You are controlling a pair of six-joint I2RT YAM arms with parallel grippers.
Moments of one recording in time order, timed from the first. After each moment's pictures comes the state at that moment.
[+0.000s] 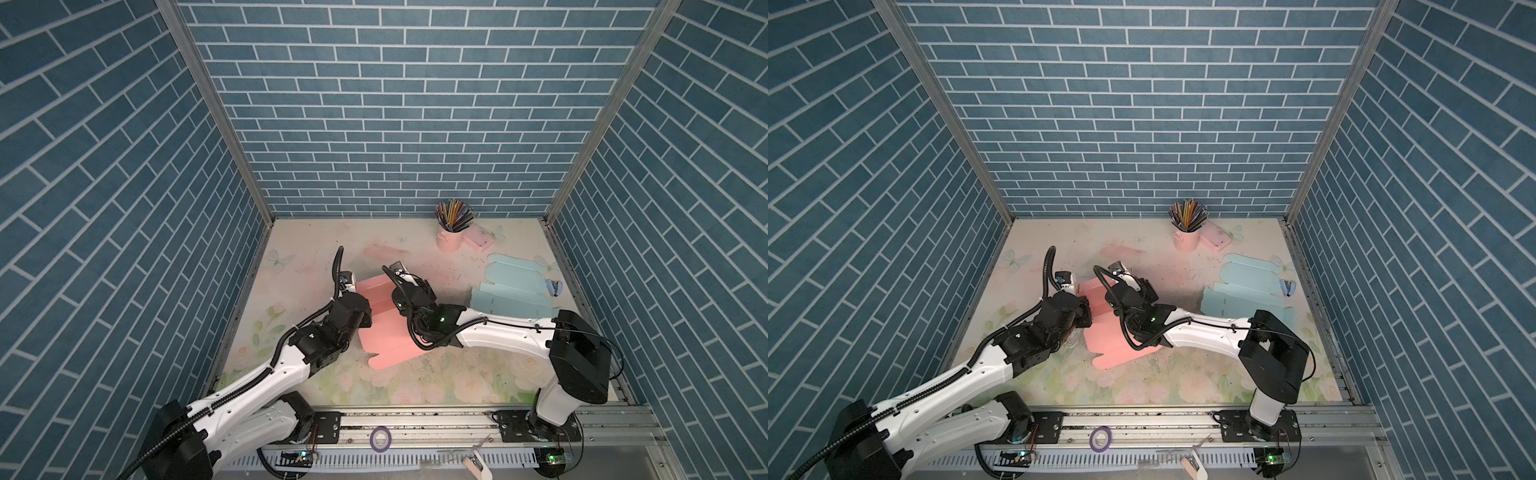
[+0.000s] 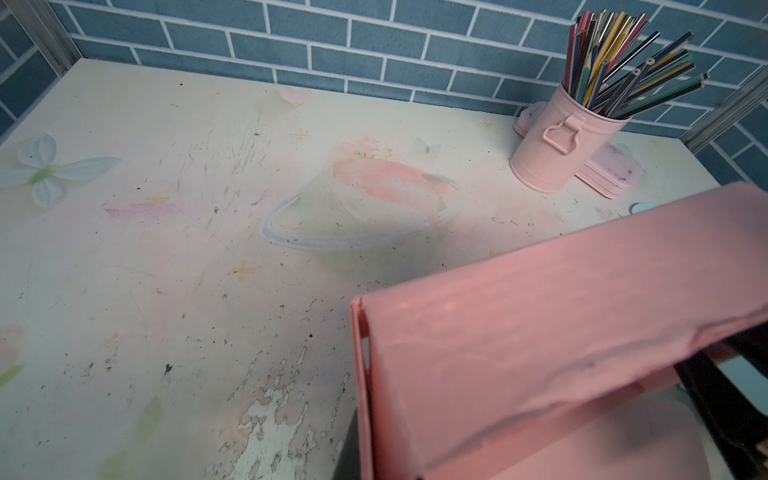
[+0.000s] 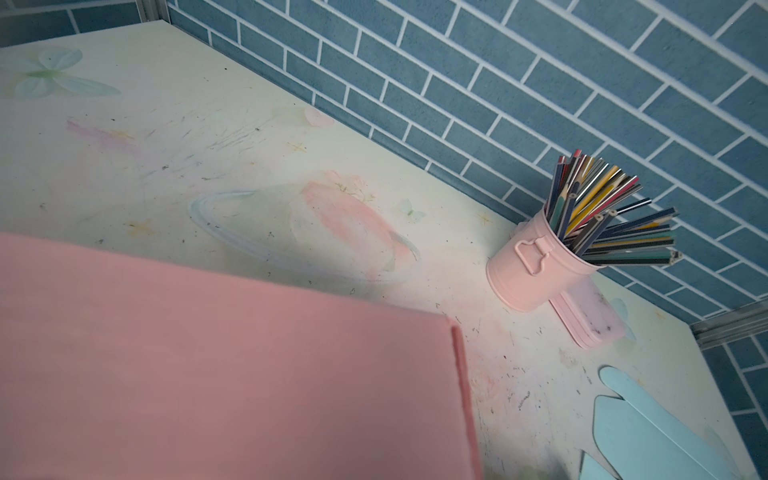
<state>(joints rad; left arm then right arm) -0.74 0.98 0.63 -0.27 -0.45 -0.56 1.12 1.69 1.12 0.01 0.76 0.04</state>
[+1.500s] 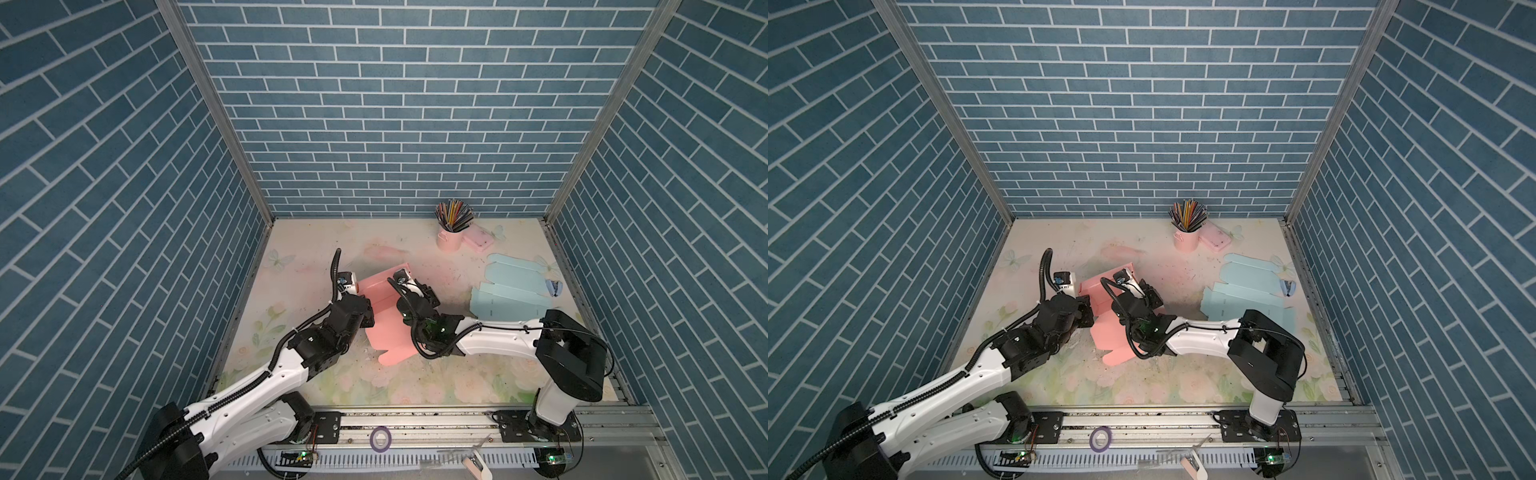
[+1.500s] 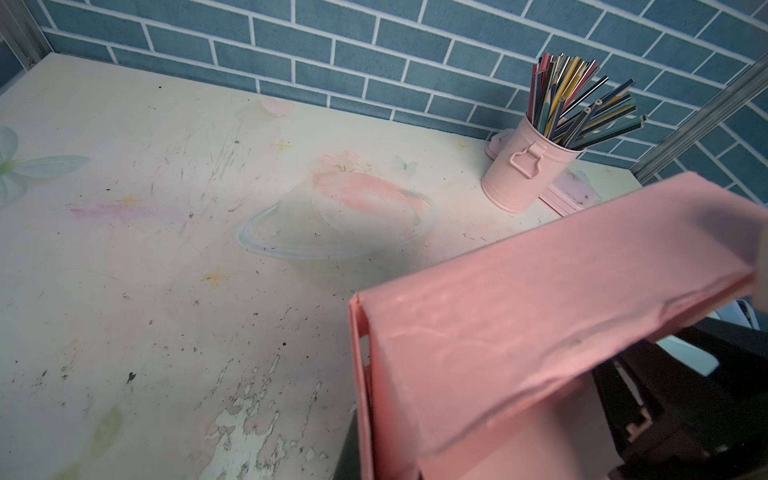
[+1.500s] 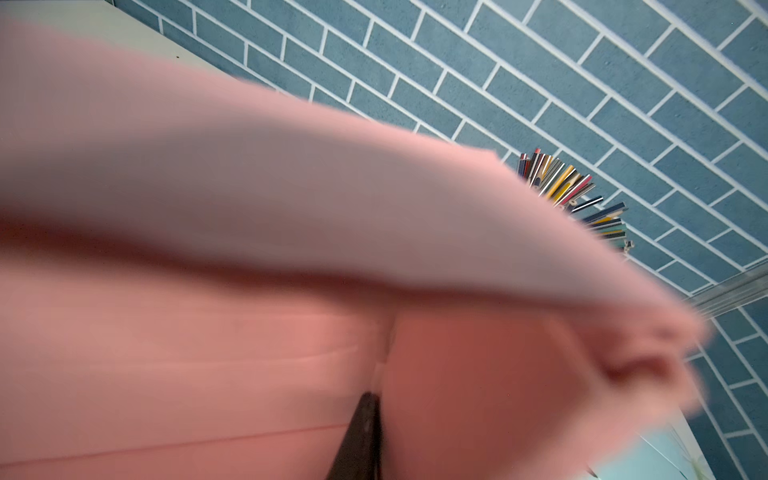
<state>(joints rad) -0.77 0.95 0.61 -0.22 -0.44 -0.60 1.12 1.71 0.98 0.25 0.86 -0.06</state>
